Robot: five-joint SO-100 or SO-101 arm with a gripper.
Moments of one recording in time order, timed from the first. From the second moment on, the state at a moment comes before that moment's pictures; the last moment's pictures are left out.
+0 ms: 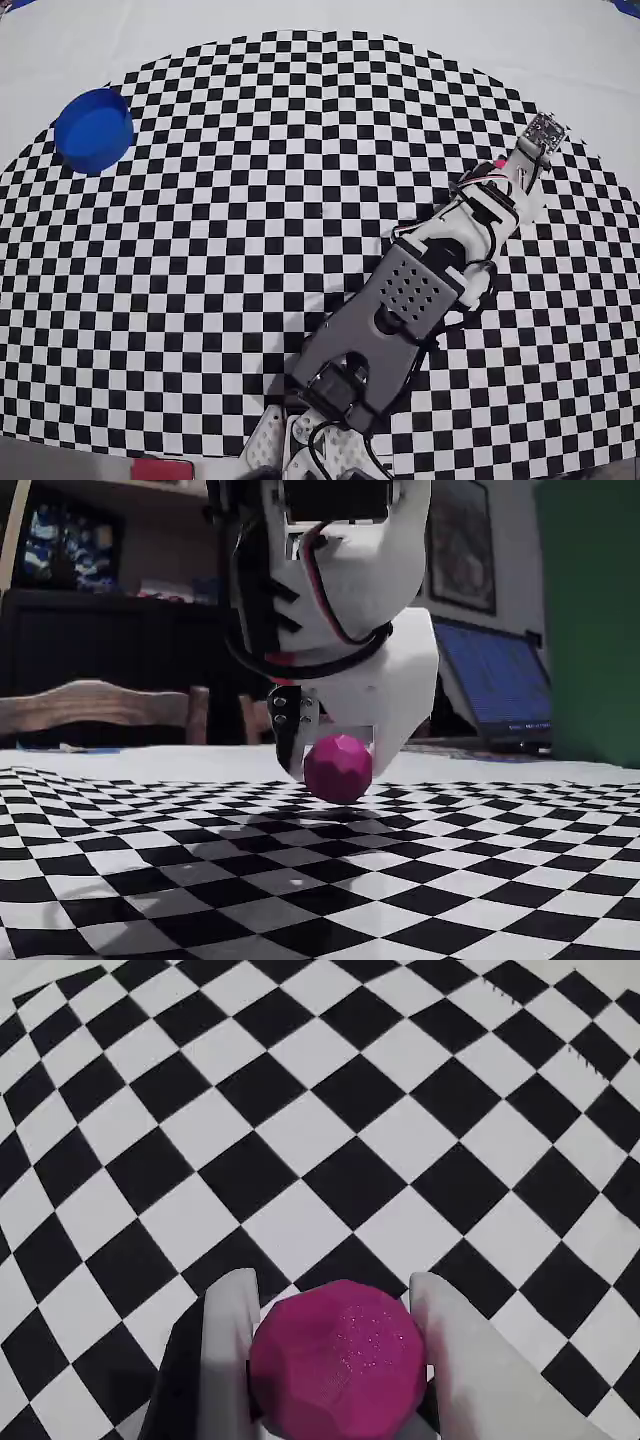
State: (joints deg) arm 43.6 53.5 83.8 7.8 -92.5
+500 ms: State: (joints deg) arm 43.8 66.0 93.0 8.2 -92.5
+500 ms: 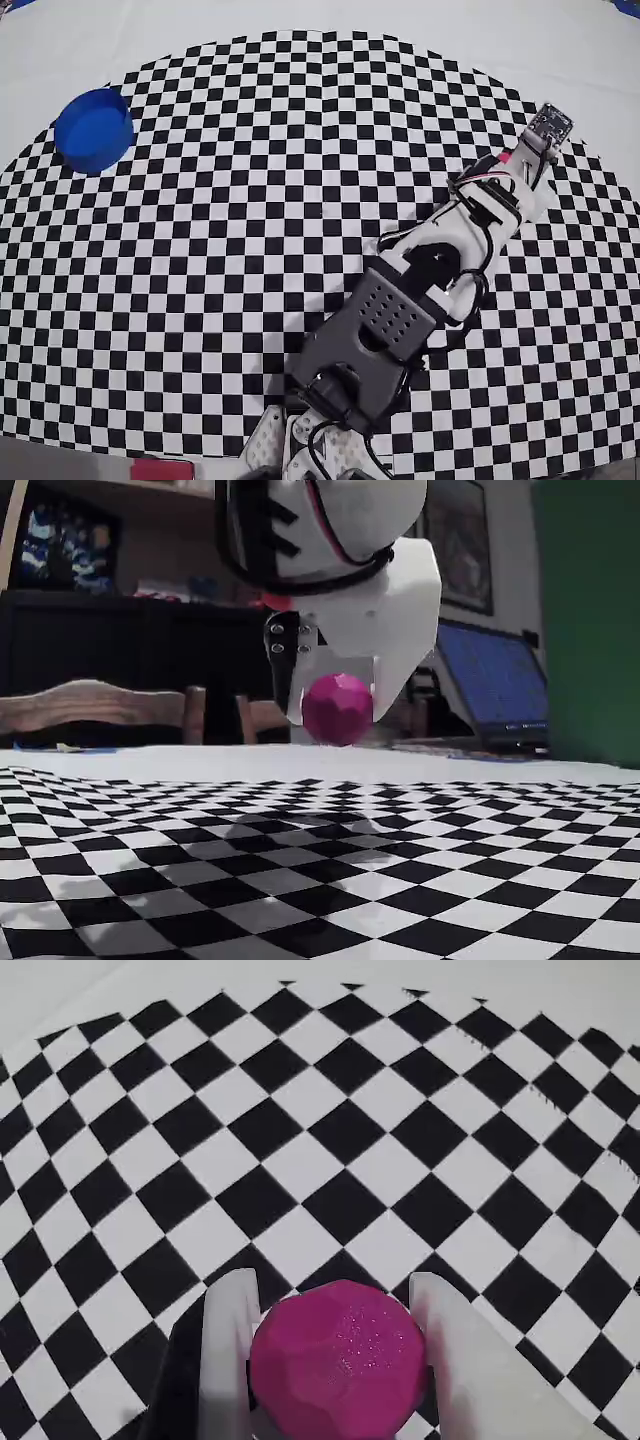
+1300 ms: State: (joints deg) arm 43.8 82.7 103.3 8.2 -92.5
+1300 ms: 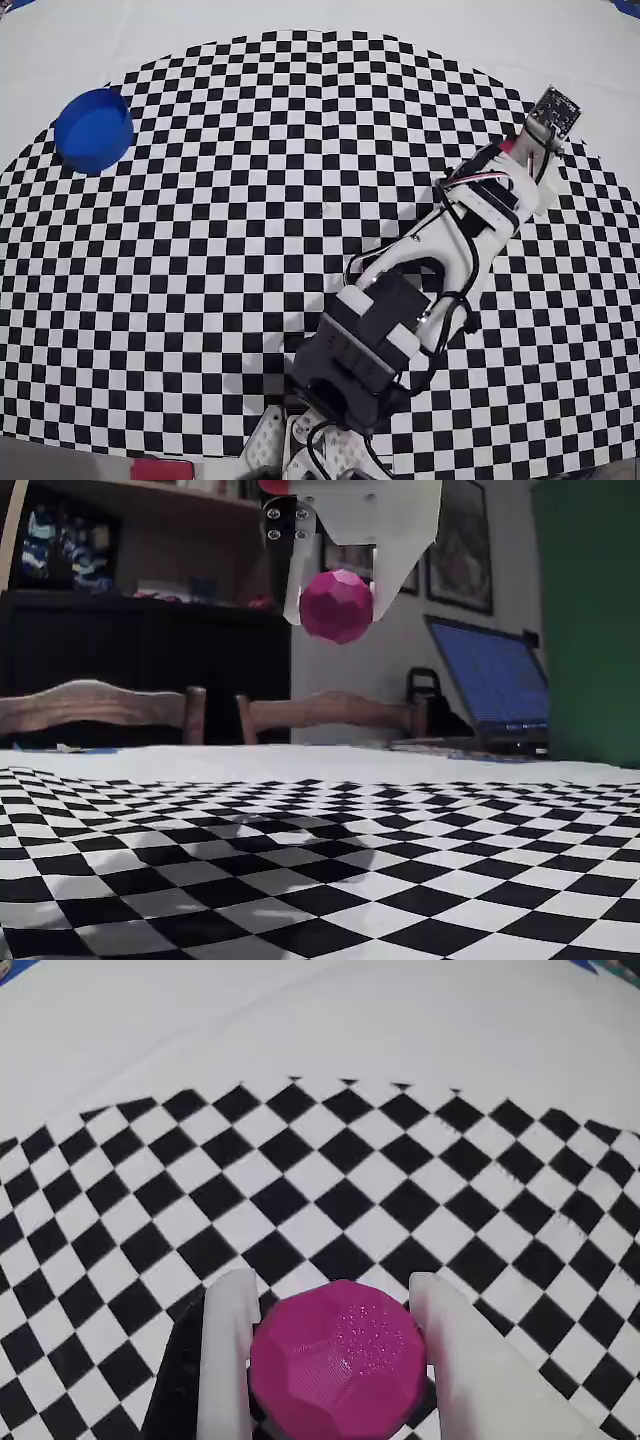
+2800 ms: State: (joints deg) arm 19.0 112.0 128.6 8.3 -92.5
